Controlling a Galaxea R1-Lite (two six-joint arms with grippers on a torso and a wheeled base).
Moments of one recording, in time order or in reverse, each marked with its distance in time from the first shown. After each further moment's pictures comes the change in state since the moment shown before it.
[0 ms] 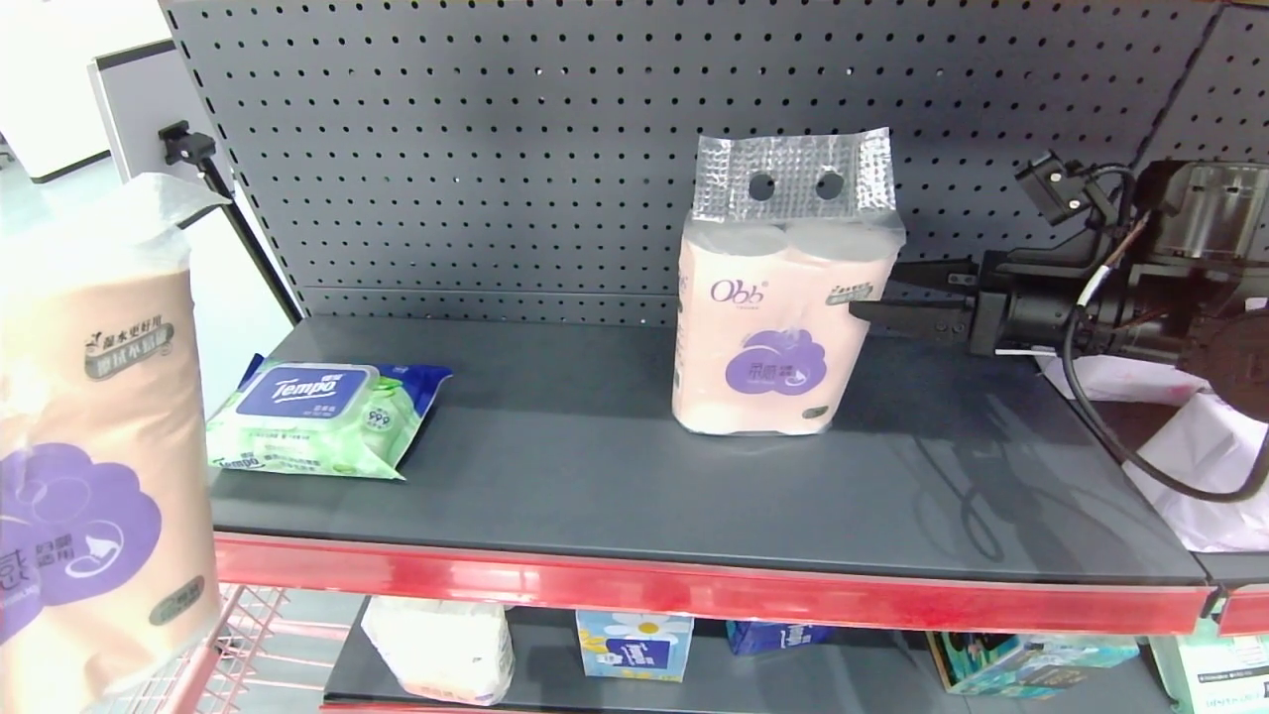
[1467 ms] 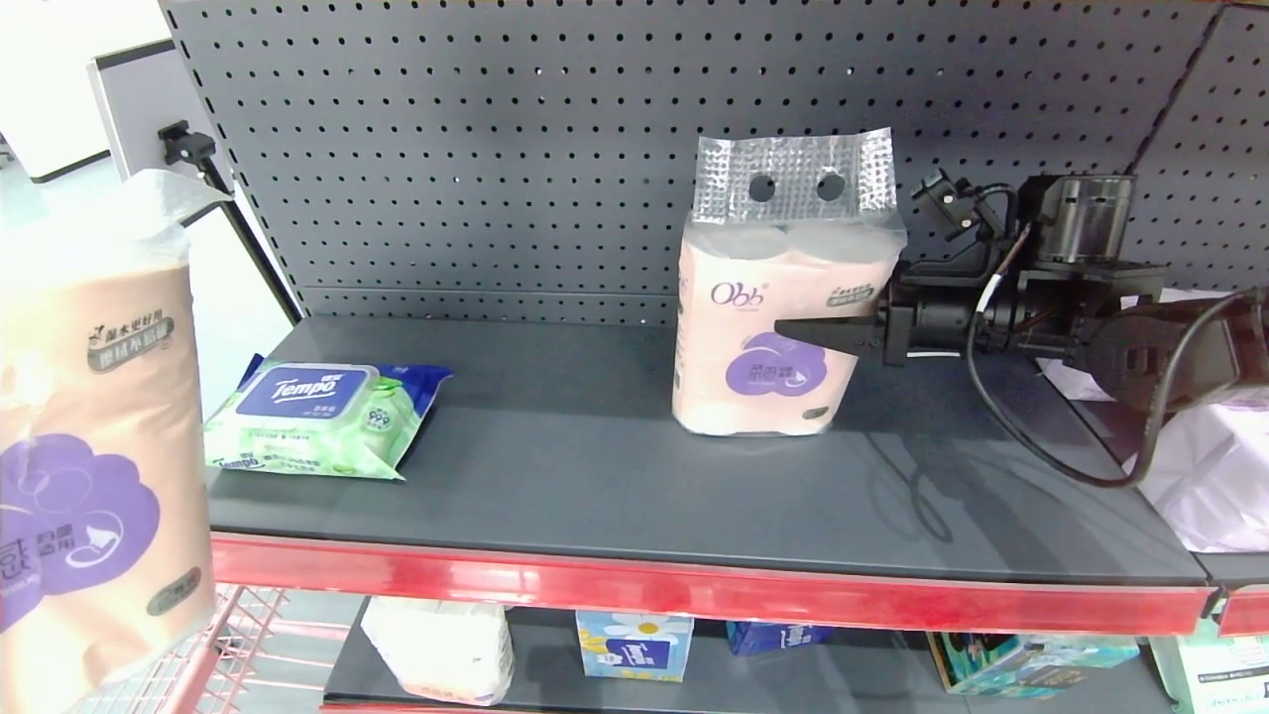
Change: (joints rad) left arm 0.004 0.013 -0.009 0.001 0.011 0.016; right arm 0.125 0.129 -0.103 -0.001 0.035 -0.029
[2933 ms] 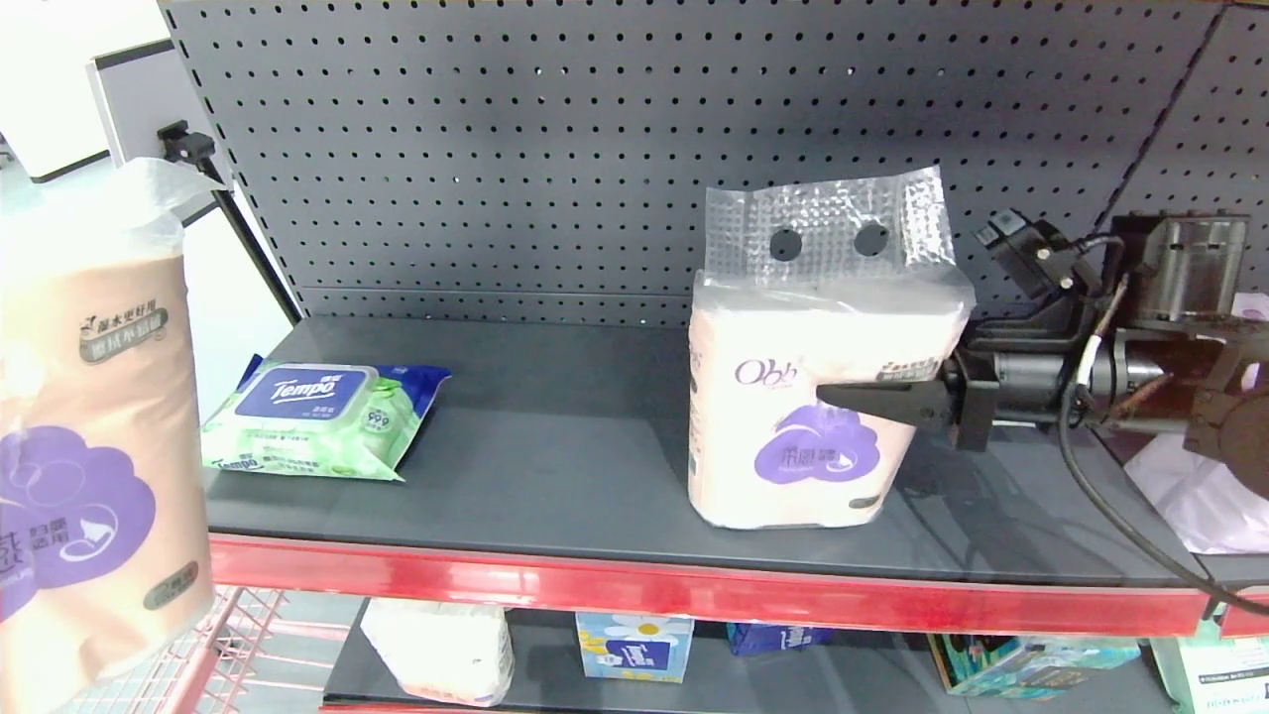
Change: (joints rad) left arm 0.000 0.000 -0.010 -0.002 -0.003 0.000; right arm 0.040 -0.239 0.328 -0.012 0.036 -0.048
